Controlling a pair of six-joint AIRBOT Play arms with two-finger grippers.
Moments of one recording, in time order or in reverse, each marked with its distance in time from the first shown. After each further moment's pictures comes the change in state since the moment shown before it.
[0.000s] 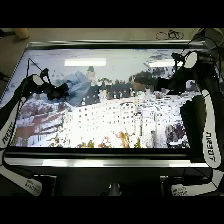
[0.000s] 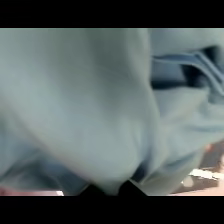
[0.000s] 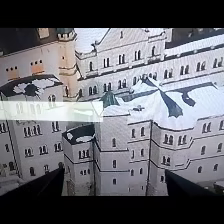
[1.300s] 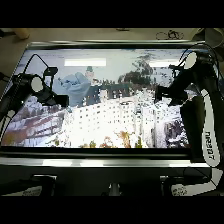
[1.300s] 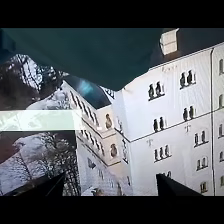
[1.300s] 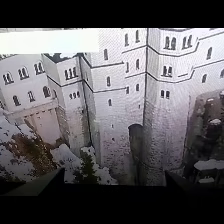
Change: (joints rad) left arm -0.224 0.381 -0.209 0.442 -0.314 -0.012; right arm 0.001 -0.023 0.001 0.012 0.274 0.052
